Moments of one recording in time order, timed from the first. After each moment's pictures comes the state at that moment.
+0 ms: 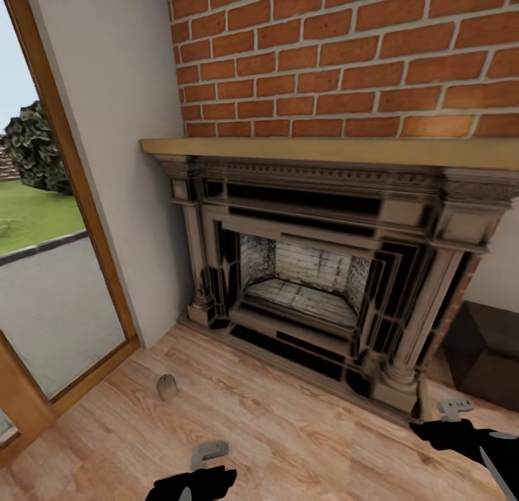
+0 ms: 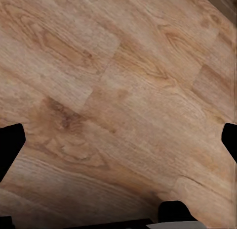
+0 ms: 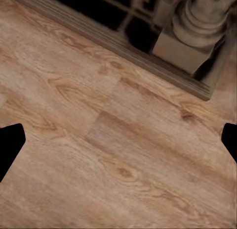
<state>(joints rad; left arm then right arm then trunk) -0.20 -0.14 -0.07 -0.86 0.24 0.50 0.02 -0.33 -0.42 -0.12 -0.80 0.00 0.38 0.40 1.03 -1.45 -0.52</state>
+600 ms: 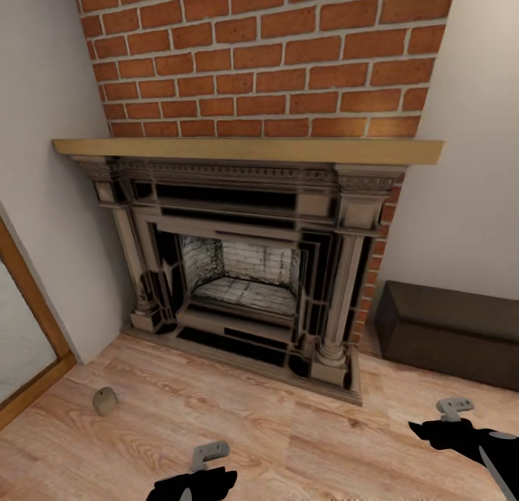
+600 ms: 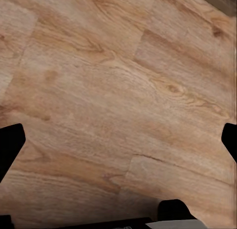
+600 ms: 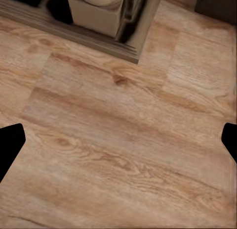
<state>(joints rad) -0.20 -0.14 -0.07 -0.86 0.24 0.50 0.02 -0.33 -0.42 -0.12 -0.81 0.00 0.37 0.40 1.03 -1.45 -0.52</state>
